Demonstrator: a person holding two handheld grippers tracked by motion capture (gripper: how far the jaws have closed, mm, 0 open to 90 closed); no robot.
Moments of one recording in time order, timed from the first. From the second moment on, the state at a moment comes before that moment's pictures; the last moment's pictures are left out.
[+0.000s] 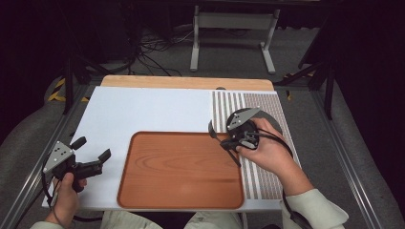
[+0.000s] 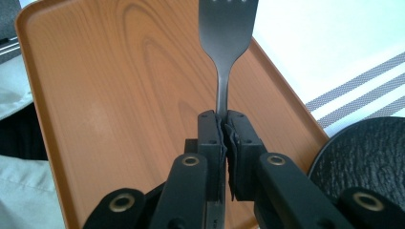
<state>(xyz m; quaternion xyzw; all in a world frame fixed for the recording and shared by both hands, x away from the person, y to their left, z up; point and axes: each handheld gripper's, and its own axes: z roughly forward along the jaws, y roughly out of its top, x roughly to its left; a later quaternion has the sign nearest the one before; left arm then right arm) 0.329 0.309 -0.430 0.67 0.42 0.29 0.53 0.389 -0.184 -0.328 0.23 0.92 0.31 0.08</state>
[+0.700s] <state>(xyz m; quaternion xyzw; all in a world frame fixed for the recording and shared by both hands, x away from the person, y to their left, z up) 0.329 0.310 -0.430 0.67 0.42 0.29 0.53 0.397 -0.154 -0.340 0.38 0.89 0.24 0.02</state>
